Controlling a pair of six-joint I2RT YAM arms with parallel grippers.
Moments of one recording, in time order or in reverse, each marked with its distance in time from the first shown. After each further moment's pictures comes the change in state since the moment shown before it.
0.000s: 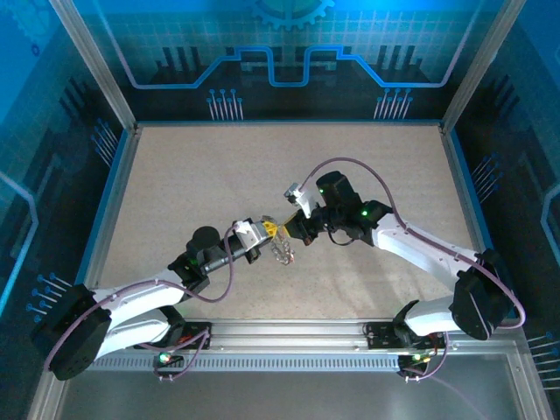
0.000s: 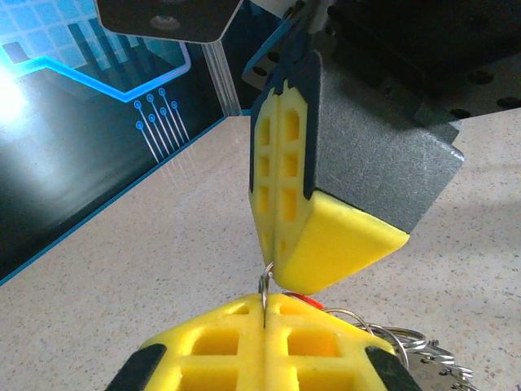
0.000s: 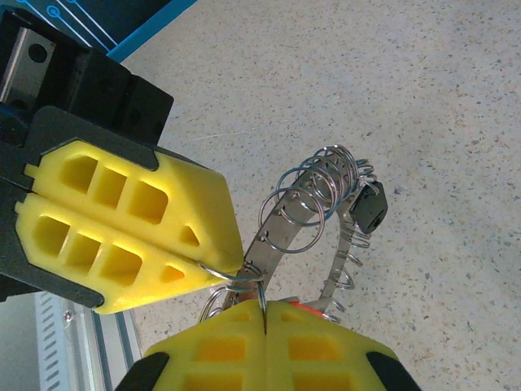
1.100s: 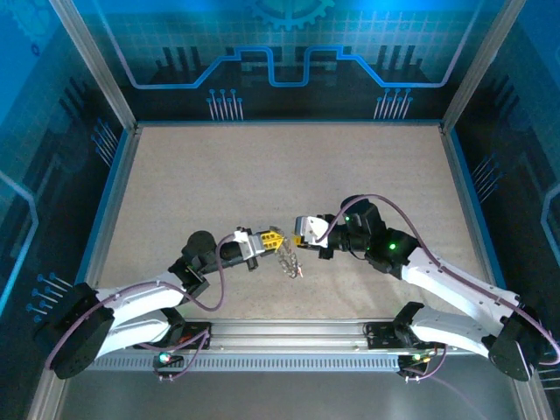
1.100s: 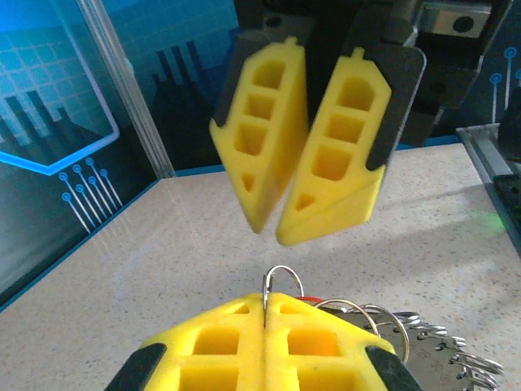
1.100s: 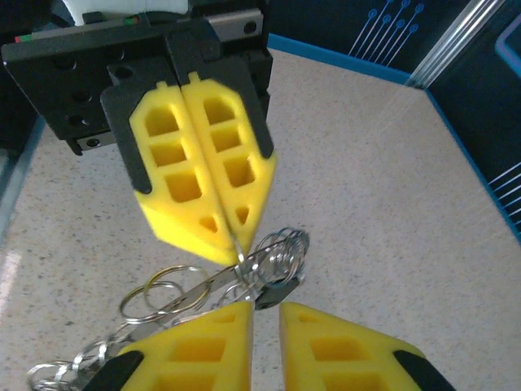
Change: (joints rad) left arm 0.000 0.017 -0.041 0.160 0.239 -0.012; right arm 0.071 -0.333 -0.241 0.163 0.108 -0.672
